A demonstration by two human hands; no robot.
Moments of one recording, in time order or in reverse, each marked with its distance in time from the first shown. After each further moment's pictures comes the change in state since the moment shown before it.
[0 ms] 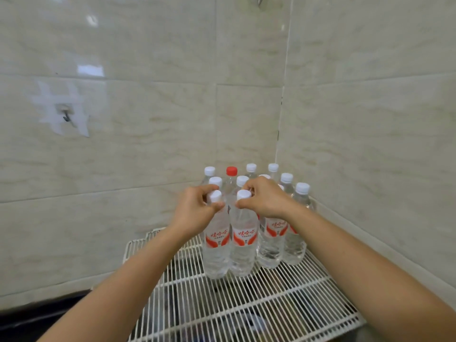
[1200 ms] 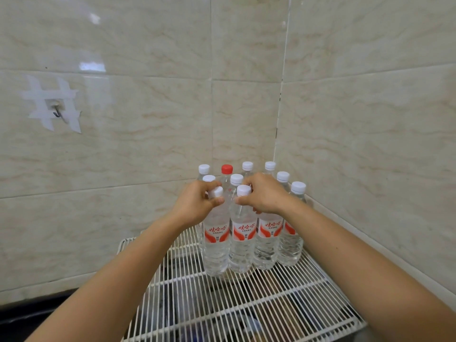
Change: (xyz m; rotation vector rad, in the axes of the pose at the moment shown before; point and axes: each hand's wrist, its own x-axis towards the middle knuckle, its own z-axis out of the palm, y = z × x) left_hand 0.026 -0.002 0.017 0.145 -0.125 0.046; right_hand 0.014 0.017 -0.007 -0.065 -0.027 0.018
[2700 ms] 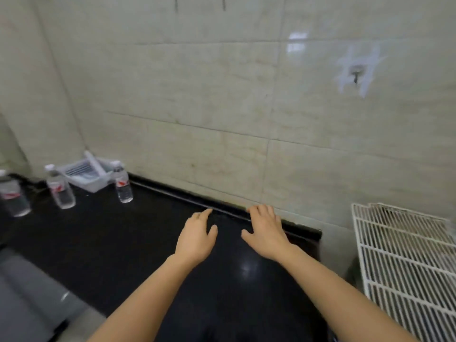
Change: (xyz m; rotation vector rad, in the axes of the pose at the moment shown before) left_hand -0.399 -0.278 -0.264 0.384 0.437 -0.747; right_hand -0.144 -0.378 0.359 -0.088 -0.303 -0.633
